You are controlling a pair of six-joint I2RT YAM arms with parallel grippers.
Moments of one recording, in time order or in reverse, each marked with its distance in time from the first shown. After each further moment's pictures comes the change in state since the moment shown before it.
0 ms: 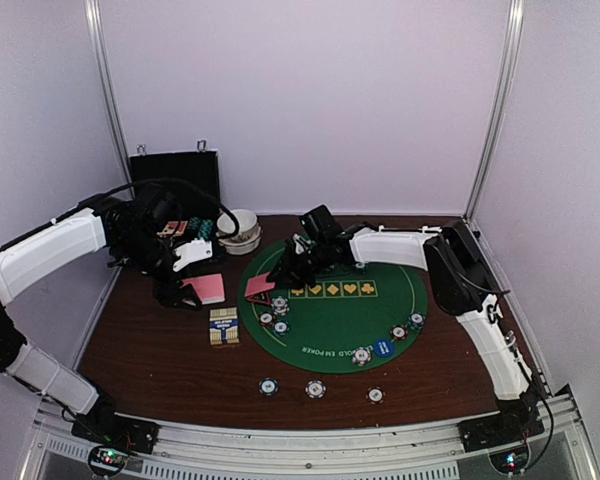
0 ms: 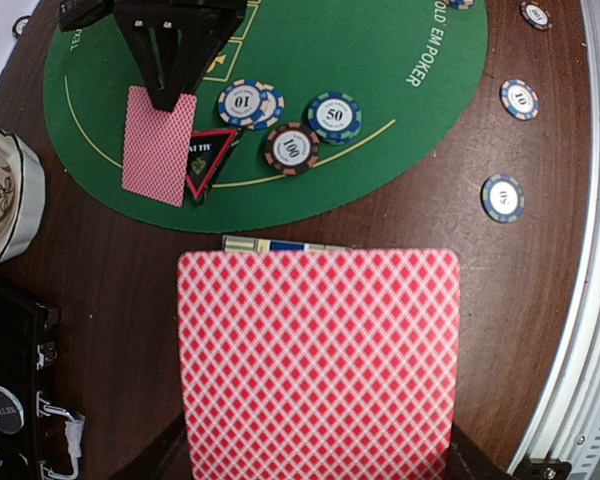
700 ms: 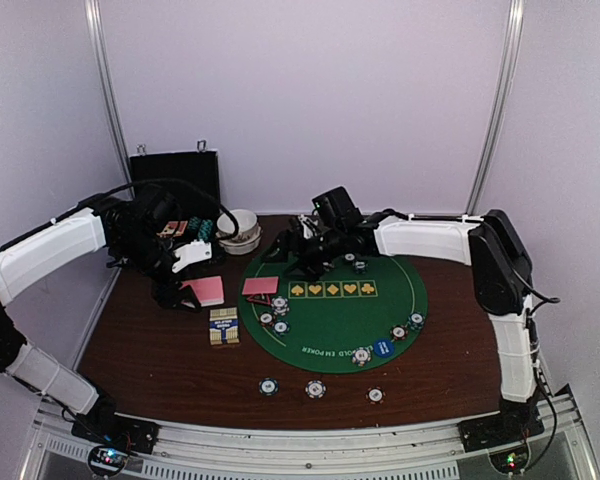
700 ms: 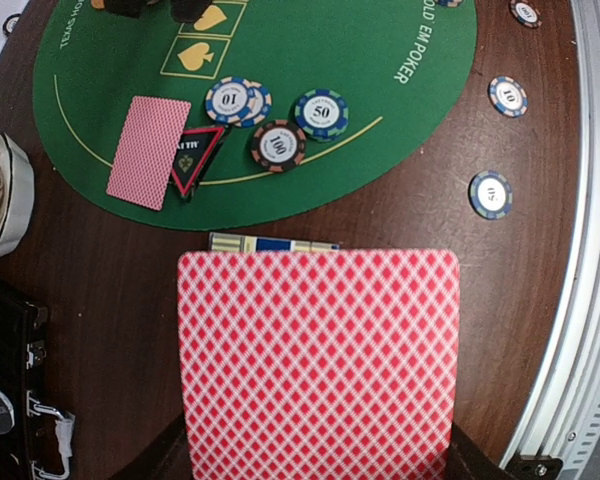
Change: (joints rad) left arm 0.000 -0.002 0.002 -0.023 0.015 -0.002; right arm 0.028 -0.287 -0.246 0.073 0.016 -0.078
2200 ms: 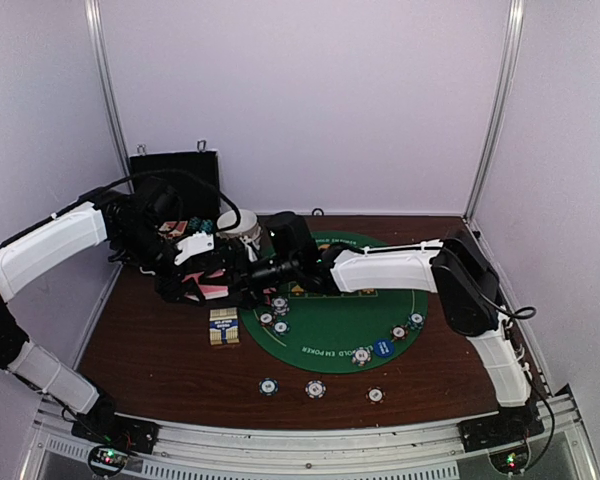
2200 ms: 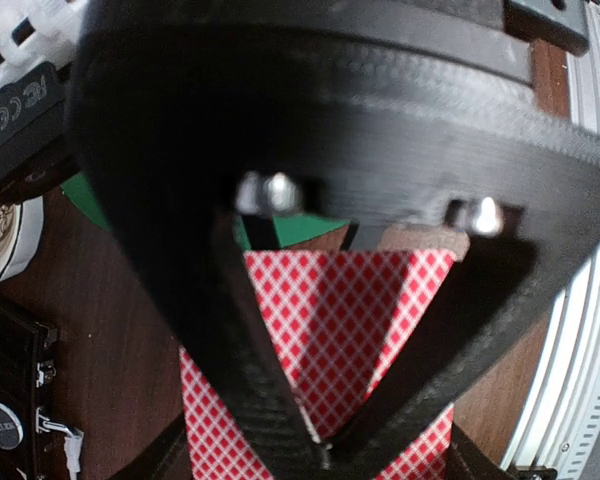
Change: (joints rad) left arm 0.000 0.023 0.054 -0.003 0.040 -0.008; right arm 0.216 0.126 0.063 0.436 -0.161 0.367
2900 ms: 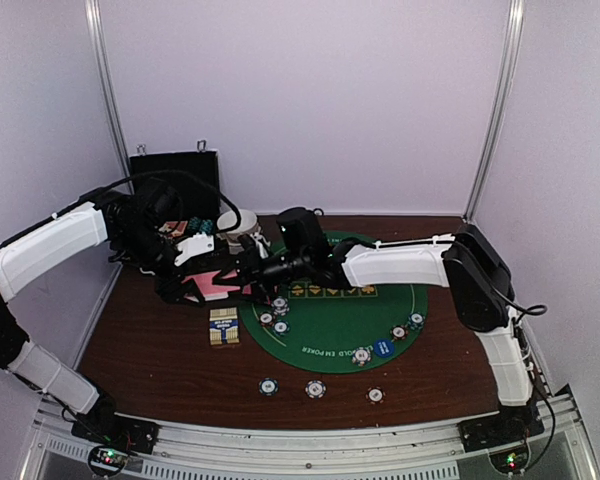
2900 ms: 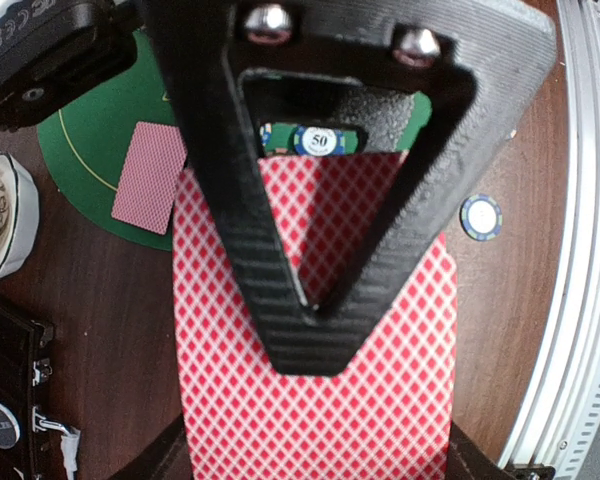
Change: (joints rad) left arm 0.000 0.002 0.000 -0.009 -0.001 0.000; right arm -0.032 -0.053 -0.069 -0.021 -0.009 -0.039
